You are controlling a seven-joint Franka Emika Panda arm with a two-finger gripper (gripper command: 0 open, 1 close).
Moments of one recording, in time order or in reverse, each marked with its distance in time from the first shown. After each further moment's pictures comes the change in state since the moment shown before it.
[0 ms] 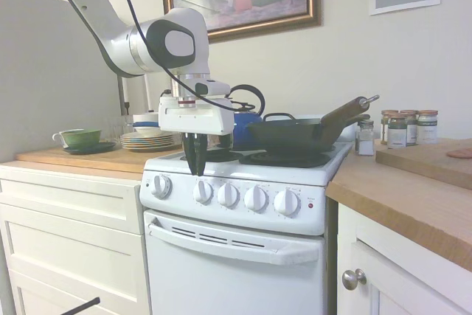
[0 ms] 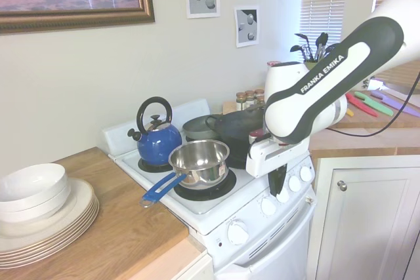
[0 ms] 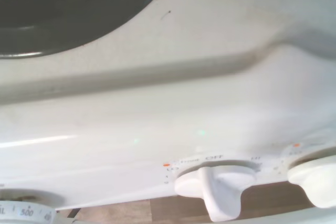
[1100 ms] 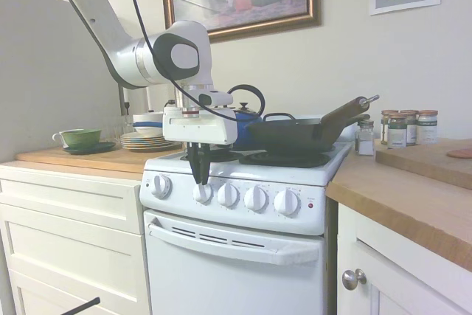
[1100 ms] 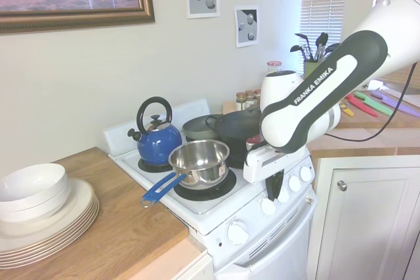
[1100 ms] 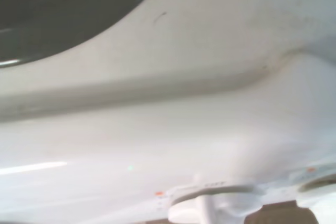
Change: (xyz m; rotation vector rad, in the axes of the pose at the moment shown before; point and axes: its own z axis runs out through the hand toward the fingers) arm 0.007 -0.008 0.024 -0.020 0.007 0.004
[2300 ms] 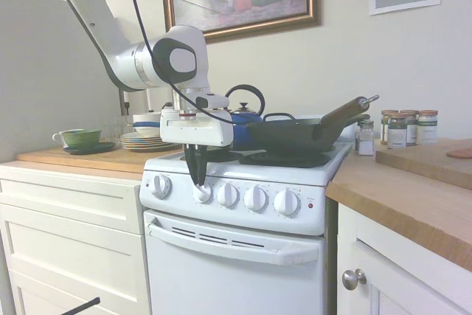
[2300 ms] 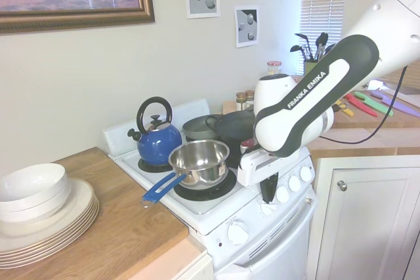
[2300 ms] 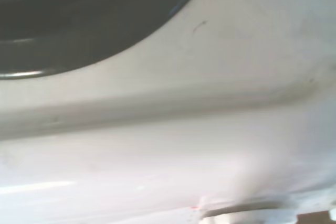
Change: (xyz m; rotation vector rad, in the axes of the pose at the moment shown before) arm -0.009 -0.015 0.004 0.003 -0.004 -0.011
